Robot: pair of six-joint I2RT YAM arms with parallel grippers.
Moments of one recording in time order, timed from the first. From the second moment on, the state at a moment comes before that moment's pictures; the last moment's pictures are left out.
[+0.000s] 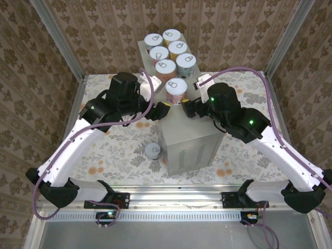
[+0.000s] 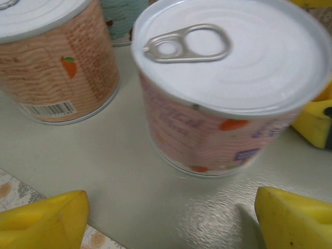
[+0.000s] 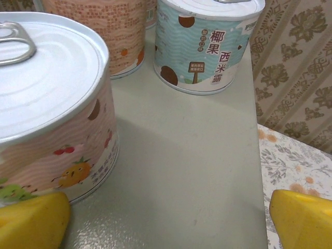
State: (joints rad) left arm -0.75 1.31 1.62 -0.84 0.15 0.08; right arm 0.74 1.22 1.49 -0.72 0.39 0.02
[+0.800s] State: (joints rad) left arm -0.64 1.31 1.56 -0.69 0.16 0.03; right arm 0.71 1.28 1.50 -0.67 0.39 0.03
